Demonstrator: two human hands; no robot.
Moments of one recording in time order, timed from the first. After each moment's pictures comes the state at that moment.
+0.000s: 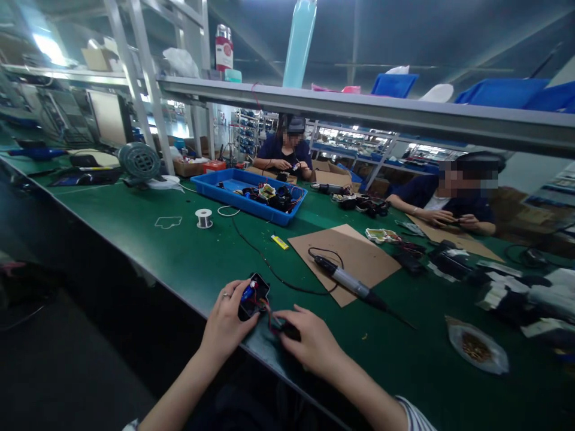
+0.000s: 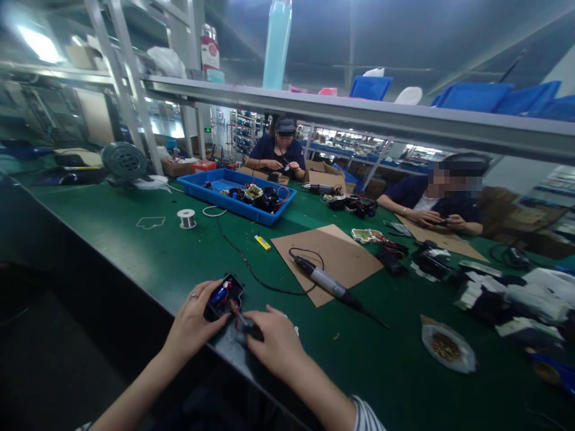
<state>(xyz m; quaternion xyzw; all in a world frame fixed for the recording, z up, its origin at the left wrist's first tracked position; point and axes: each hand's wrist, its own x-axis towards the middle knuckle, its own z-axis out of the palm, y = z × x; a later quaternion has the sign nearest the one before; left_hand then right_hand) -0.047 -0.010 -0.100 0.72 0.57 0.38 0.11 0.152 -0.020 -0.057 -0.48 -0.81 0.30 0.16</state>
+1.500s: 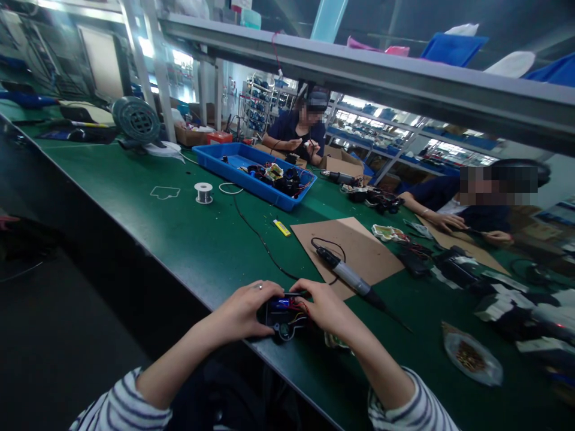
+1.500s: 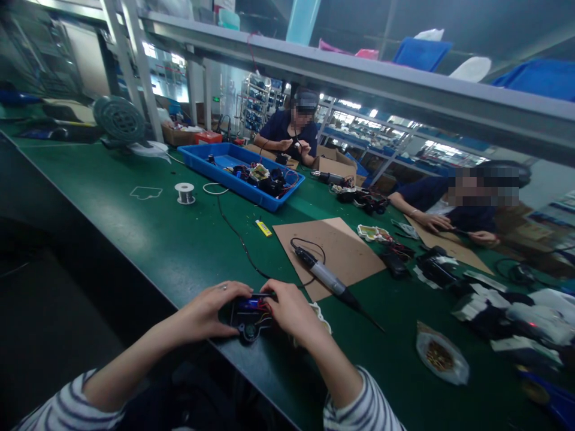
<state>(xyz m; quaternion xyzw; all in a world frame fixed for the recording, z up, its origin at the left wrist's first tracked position) -0.021 0.000 -0.077 0.83 0.35 0.29 0.32 0.180 0.023 -0.034 -0.54 -0.78 0.30 0.08</state>
